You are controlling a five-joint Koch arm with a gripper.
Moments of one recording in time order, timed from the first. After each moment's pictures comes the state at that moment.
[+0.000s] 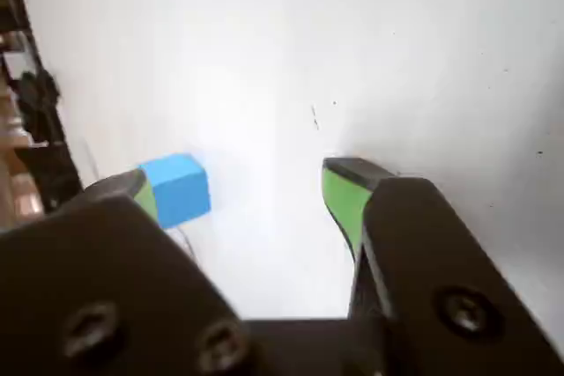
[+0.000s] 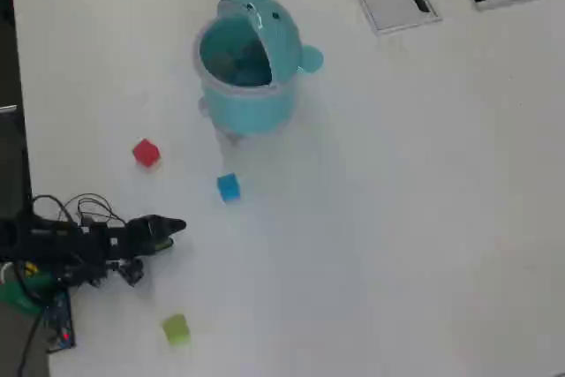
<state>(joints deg) -1.0 131.1 177.5 -4.9 -2.4</state>
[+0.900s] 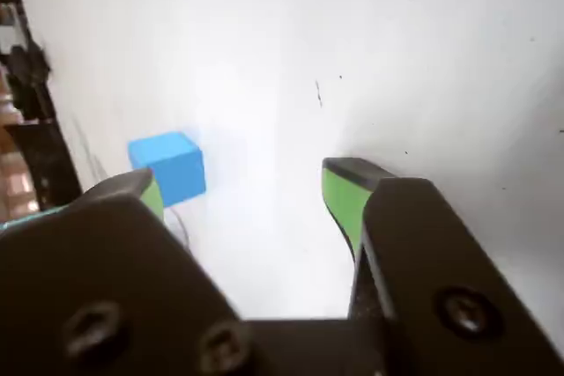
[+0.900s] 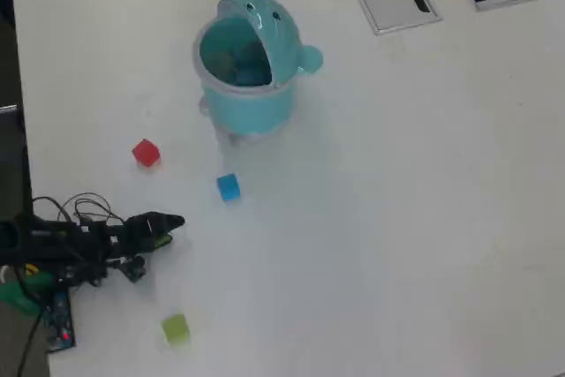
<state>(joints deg) -3.7 131.1 177.5 -6.2 -2.9</state>
